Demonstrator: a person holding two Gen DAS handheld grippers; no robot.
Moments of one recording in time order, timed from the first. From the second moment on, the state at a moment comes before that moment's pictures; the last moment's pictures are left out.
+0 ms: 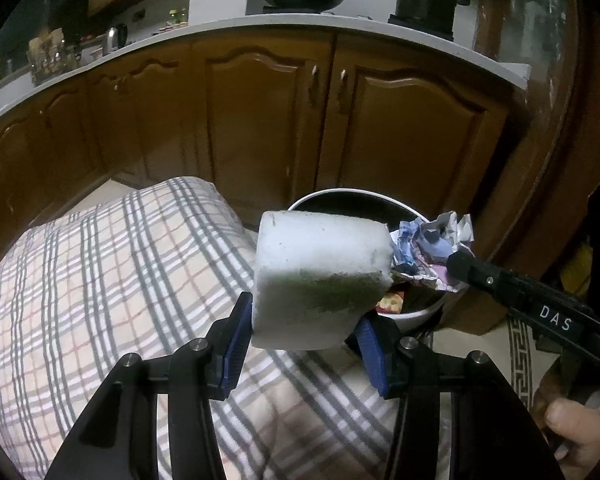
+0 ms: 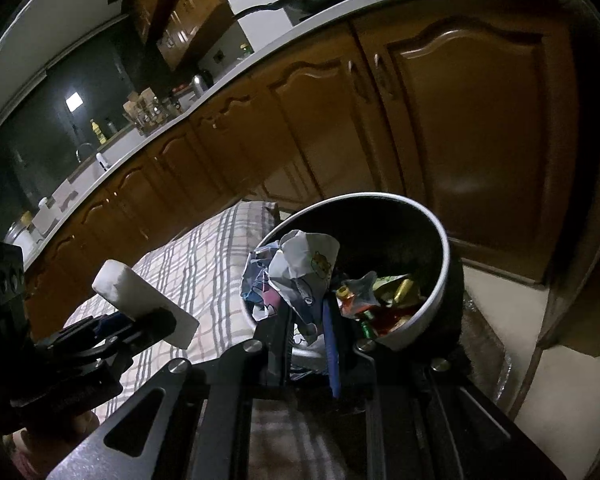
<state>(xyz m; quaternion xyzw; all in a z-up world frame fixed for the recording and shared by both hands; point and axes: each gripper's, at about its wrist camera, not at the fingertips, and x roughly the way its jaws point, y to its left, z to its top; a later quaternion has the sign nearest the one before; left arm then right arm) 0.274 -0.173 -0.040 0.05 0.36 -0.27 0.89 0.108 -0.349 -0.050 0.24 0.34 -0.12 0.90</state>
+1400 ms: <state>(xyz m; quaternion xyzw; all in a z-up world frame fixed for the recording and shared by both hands) 0.325 -0.253 -0.057 0.08 0.38 -0.28 0.88 0.134 -0.405 -0.055 0.23 0.36 -0.15 0.89</state>
